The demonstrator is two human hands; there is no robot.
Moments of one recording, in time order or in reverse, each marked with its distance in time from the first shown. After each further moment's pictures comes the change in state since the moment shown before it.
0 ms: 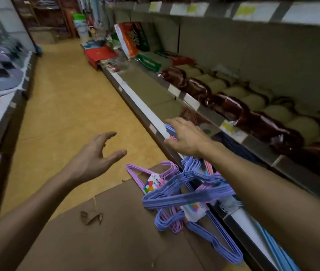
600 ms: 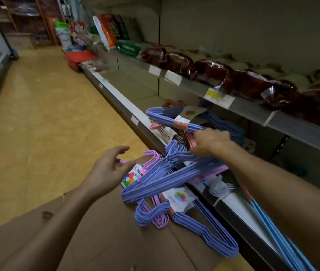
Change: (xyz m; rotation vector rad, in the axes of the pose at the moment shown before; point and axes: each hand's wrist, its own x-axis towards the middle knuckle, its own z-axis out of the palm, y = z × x) left_hand -0.023 -0.005 0.178 -0.302 0.030 0.072; right_hand -0.052 0.101 0.088 -0.399 -0.177 0.486
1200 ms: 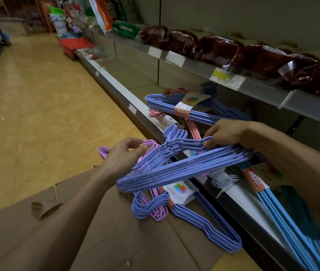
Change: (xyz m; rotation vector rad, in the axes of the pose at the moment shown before) left_hand 0.032 -0.011 0.052 -0.254 -0.071 -0.177; right_hand 0.002 0.039 0.015 0.464 -0.195 -0.122
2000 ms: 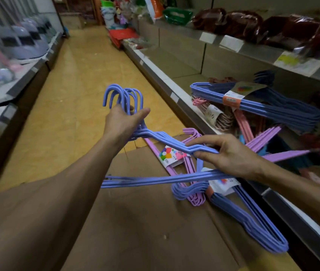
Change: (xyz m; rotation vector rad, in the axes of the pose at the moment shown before) left_hand -0.018 -0.021 -0.097 -0.100 0.461 -0.064; right_hand -0.022 -0.061 0.114 0.436 0.059 -0.779
